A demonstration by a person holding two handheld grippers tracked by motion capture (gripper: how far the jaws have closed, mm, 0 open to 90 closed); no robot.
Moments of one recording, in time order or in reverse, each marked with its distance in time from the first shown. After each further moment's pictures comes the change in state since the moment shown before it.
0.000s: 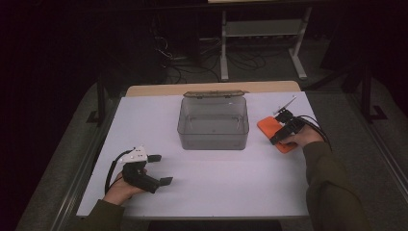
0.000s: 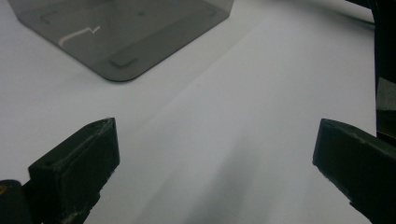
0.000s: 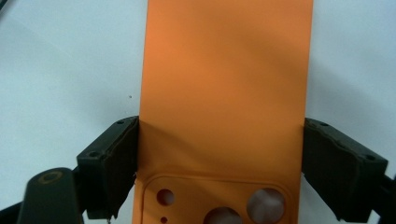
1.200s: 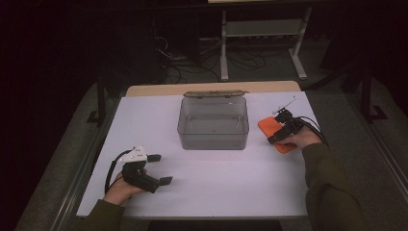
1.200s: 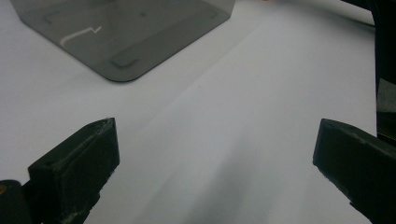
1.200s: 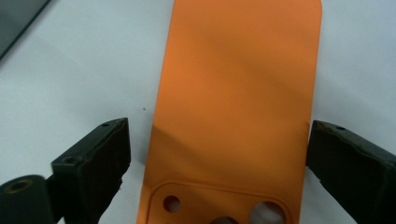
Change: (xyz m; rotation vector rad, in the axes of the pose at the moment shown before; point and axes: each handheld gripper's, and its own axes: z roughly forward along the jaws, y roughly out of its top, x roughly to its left) left arm 0.000 0.000 -0.001 -0.003 0.005 -0.006; right arm 0.005 -0.003 -0.003 -0.070 -0.004 -0.021
